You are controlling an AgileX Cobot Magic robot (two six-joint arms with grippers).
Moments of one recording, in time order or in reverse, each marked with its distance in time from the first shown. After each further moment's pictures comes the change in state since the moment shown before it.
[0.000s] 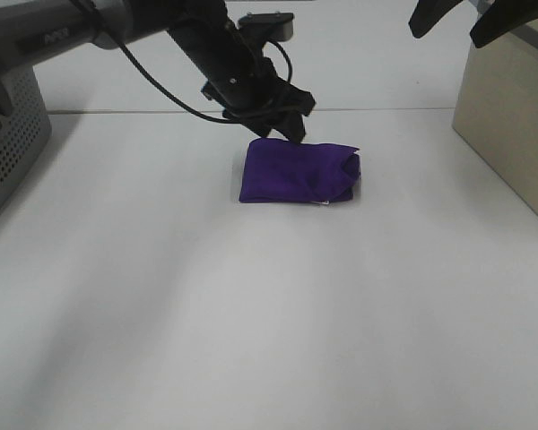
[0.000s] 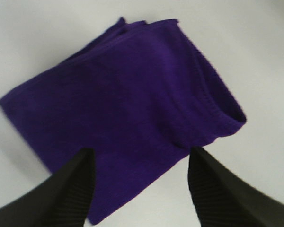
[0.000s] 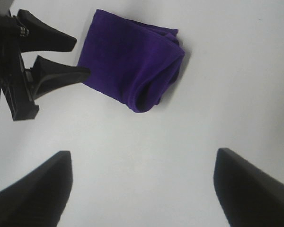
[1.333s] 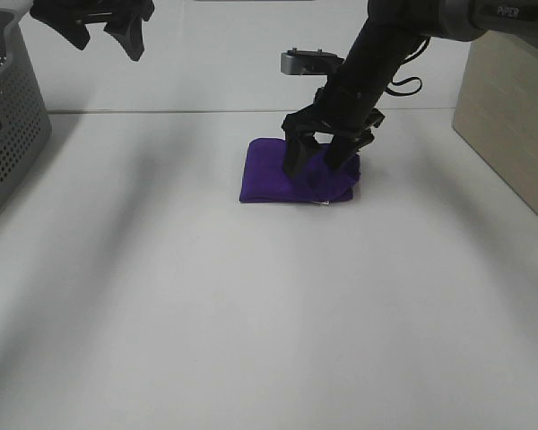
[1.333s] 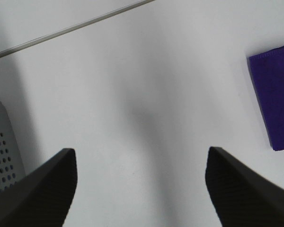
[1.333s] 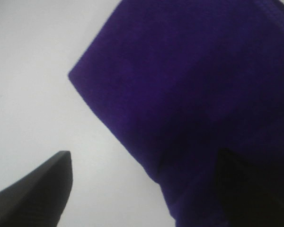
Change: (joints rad) left arm 0.233 -0.230 0.000 0.370 0.235 -0.190; right arm 0.222 0.558 -0.224 0.024 -0.116 -0.200
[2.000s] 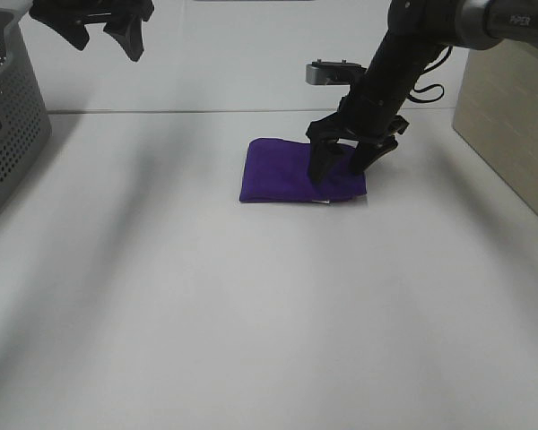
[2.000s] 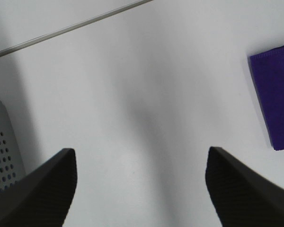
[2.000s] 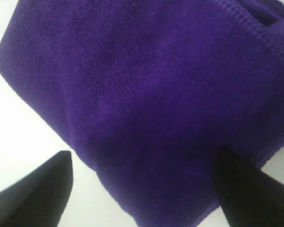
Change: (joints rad) left arm 0.000 0.000 0.000 0.000 0.002 0.000; right arm -0.059 0.028 0.003 -0.044 -0.002 0.008
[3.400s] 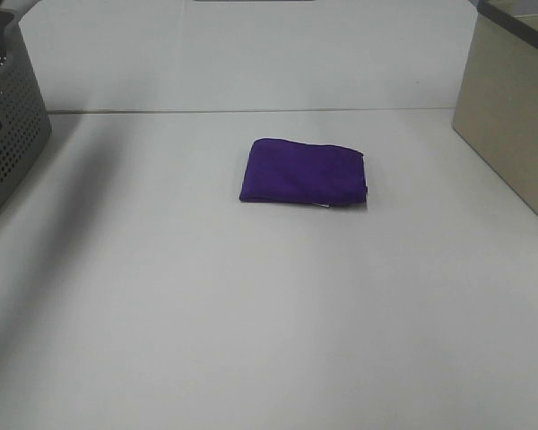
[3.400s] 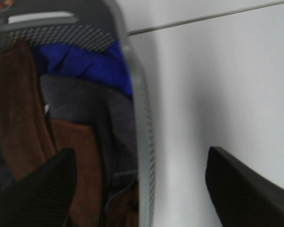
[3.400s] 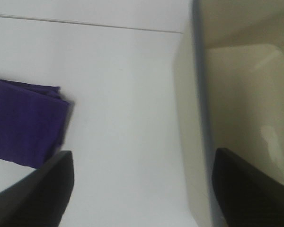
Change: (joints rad) left arm 0.216 -0.299 0.233 0.131 -0.002 0.001; right arm -0.233 -0.604 0.055 -0.343 0.109 0.353
